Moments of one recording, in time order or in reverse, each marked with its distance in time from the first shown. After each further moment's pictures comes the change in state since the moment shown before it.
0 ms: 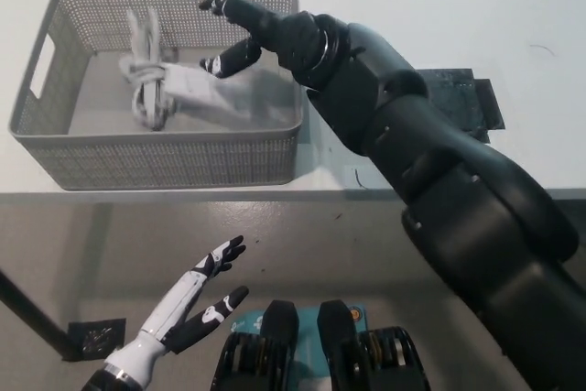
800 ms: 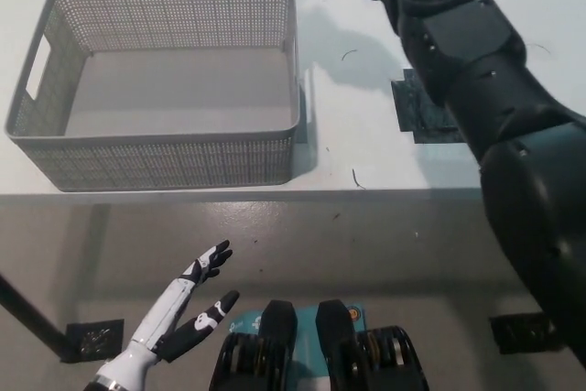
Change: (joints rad) left_arm 0.034 -0.002 0.018 -0.004 0.002 -0.003 0.039; right_arm -0.006 -0.139 -0.521 -0.030 0.241 0.014 -0.060
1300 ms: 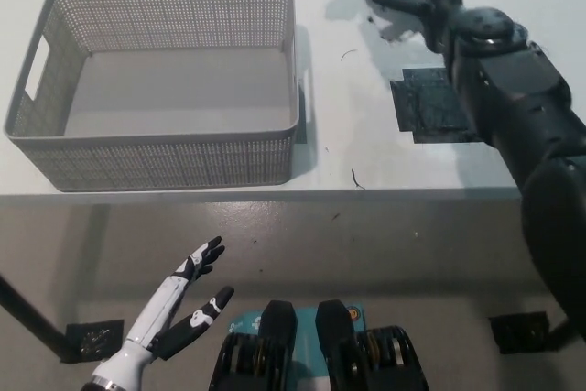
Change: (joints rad) left_arm 0.006 -0.007 0.020 0.000 0.000 0.000 0.023; right_arm 0.088 -0.084 -0.164 0.052 0.008 0.042 -0.090
